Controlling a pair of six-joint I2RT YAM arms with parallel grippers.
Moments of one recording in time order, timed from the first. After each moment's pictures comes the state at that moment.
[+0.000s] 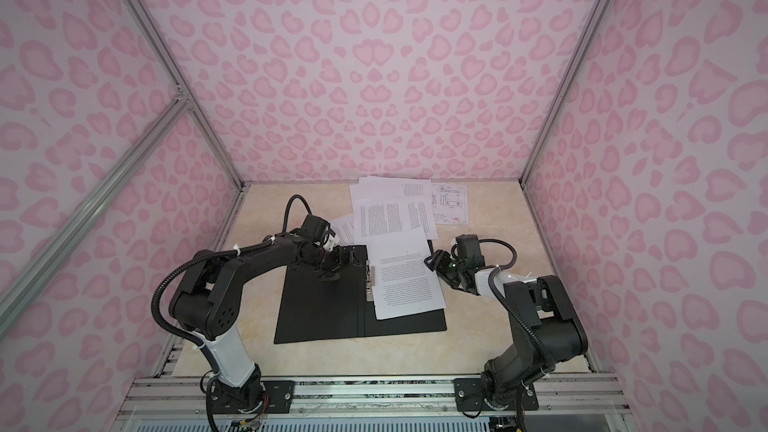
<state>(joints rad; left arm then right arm) -0.36 1.82 1.08 -0.45 0.51 -0.62 0.18 1.59 0.70 0.03 -0.40 0.78</state>
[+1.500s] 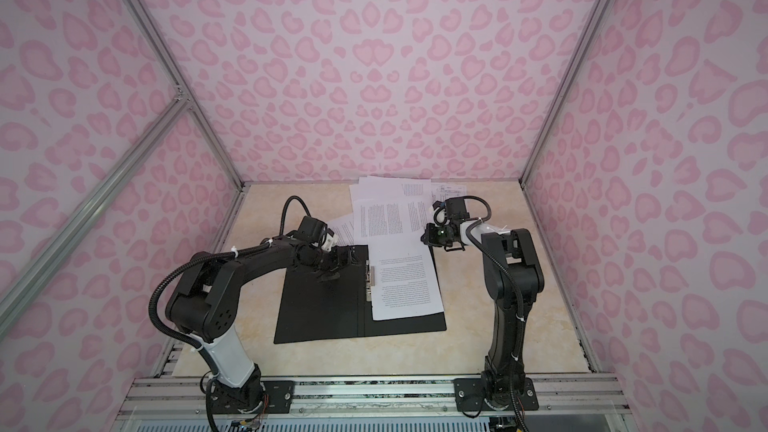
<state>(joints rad) -0.37 1.81 1.04 -0.40 0.52 -0.62 0.14 2.02 1.26 -0.26 -0.51 0.26</state>
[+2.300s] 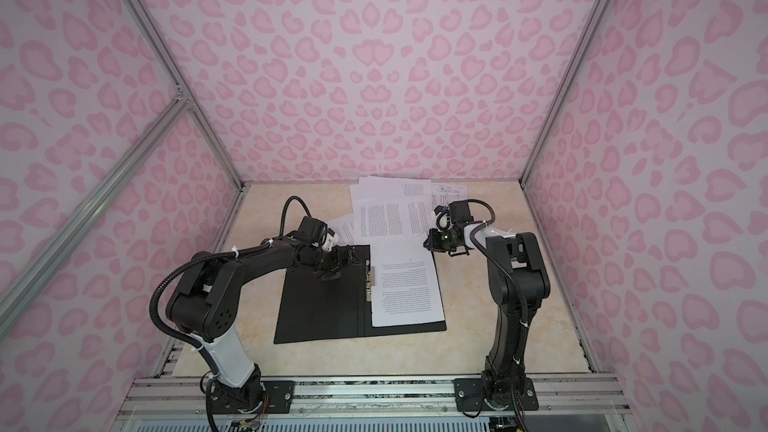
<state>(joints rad) -0.37 1.82 1.03 -0.38 0.54 -0.63 0.13 1.98 1.21 -0.30 -0.54 0.19</state>
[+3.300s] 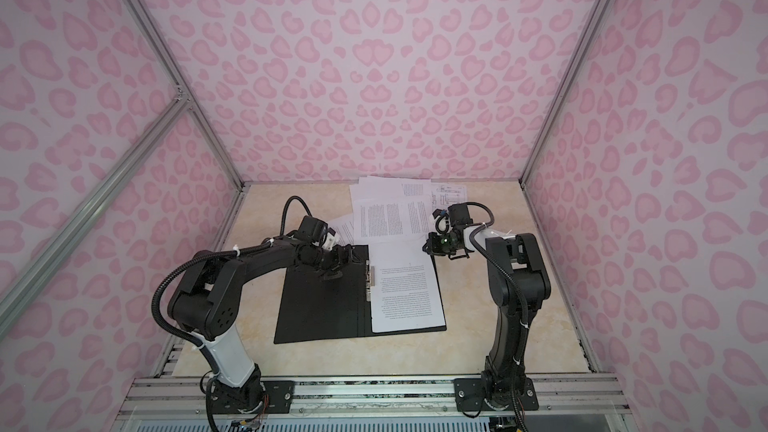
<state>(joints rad) -0.36 1.83 1.04 -0.37 0.56 -0.63 0.14 1.97 1.18 -0.31 -0.55 0.16</state>
